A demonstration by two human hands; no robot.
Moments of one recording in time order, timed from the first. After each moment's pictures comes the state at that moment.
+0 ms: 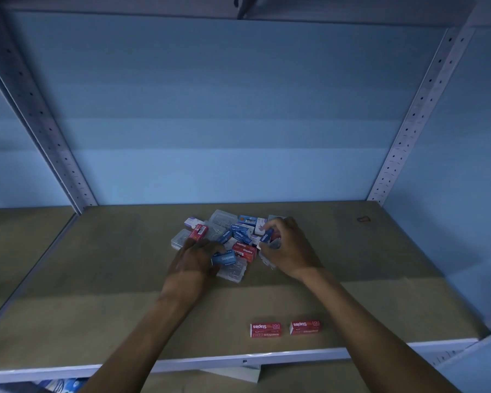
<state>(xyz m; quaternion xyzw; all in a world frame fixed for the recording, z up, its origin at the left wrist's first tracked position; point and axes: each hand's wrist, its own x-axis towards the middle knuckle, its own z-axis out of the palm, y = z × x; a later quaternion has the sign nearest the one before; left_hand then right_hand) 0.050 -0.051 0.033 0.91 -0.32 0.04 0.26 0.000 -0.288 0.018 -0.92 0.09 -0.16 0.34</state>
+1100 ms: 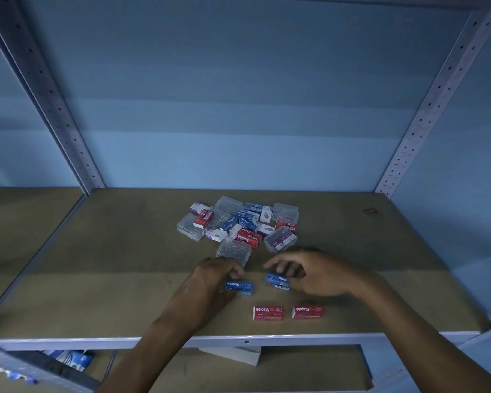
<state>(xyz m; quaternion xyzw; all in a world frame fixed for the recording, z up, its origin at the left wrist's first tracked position) 0.004 -0.036 0.004 0.86 -0.40 -0.04 0.32 -0.067 -0.299 0.047 -0.93 -0.04 0.17 0.33</state>
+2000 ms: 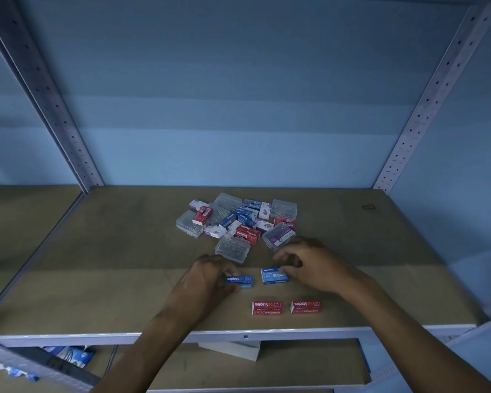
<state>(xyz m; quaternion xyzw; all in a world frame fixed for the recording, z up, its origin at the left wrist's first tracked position) 0.005 -0.041 0.005 0.90 -0.35 -0.04 0.27 -0.066 -0.297 0.034 -0.97 0.01 0.06 0.25</state>
